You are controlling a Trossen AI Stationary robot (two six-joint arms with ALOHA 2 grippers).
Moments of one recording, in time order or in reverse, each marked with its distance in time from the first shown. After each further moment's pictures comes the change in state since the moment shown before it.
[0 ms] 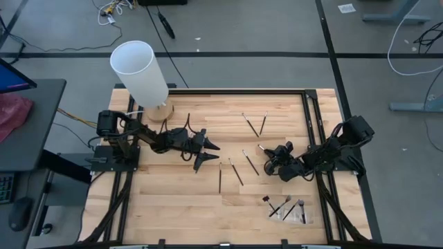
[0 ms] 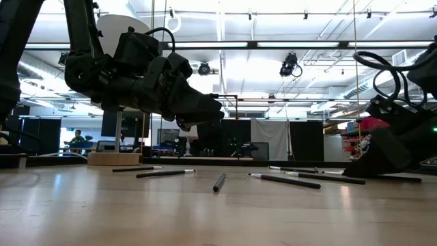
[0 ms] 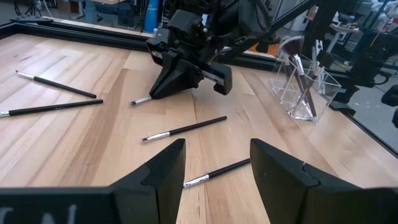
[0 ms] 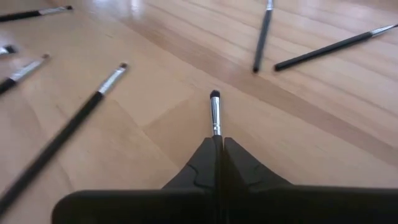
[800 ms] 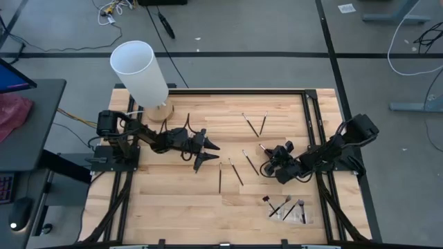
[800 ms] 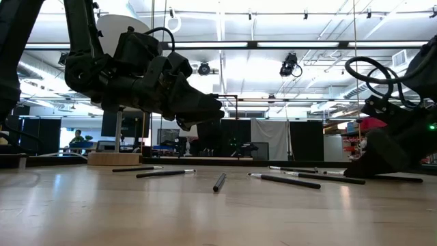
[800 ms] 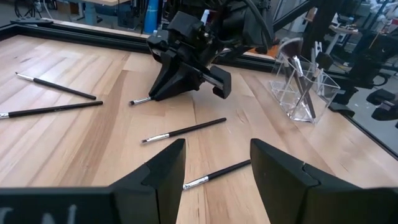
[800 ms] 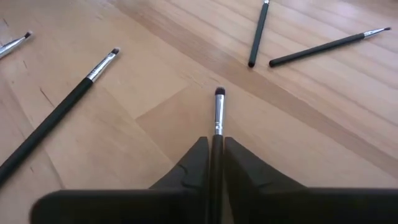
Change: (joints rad) left arm 0.000 0.000 0.000 0.006 0.002 -0.002; right arm 0.001 -0.027 0.062 -0.357 -0.026 0.109
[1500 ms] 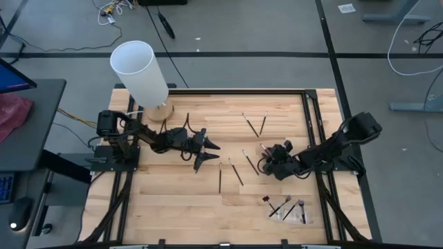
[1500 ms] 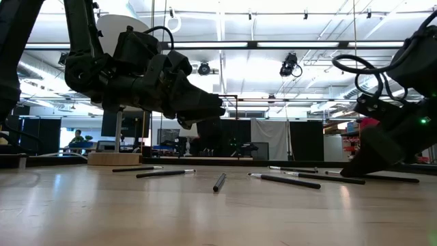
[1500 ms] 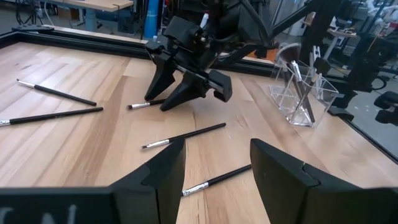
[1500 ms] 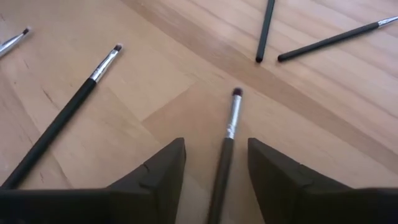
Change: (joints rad) left arm 0.000 0.000 0.000 0.019 0.000 0.002; right arm -0.069 -0.048 0.046 -0.024 -0.082 -0.070
